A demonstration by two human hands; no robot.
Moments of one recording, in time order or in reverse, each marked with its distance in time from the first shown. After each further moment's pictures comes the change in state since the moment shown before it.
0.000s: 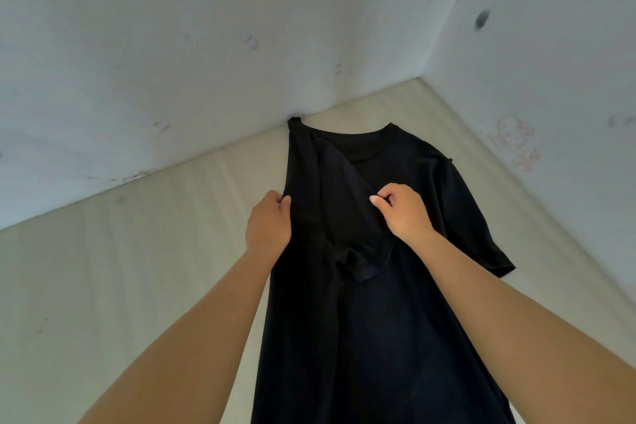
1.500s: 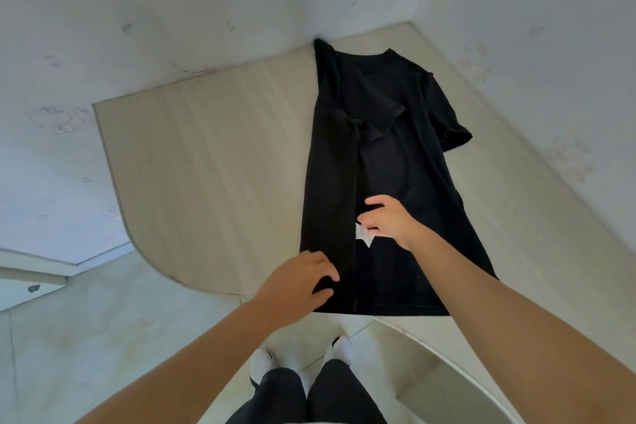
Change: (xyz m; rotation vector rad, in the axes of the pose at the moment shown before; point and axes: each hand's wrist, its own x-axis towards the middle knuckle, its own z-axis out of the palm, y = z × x) left_hand -0.337 -0.166 -0.078 0.190 -0.540 0.752; right_hand -0.315 -0.040 0.034 0.540 -0.375 0.499
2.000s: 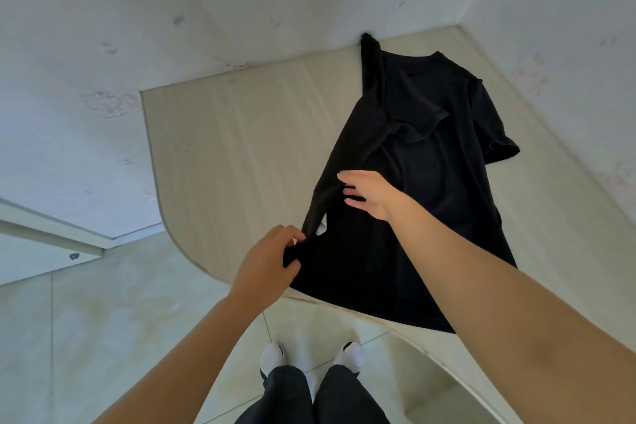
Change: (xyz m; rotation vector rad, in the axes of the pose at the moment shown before) left_hand -0.024 -0.037 -0.033 -0.180 0.352 -0.416; right_hand 0.037 -0.070 0.065 0.205 -0.198 -0.041
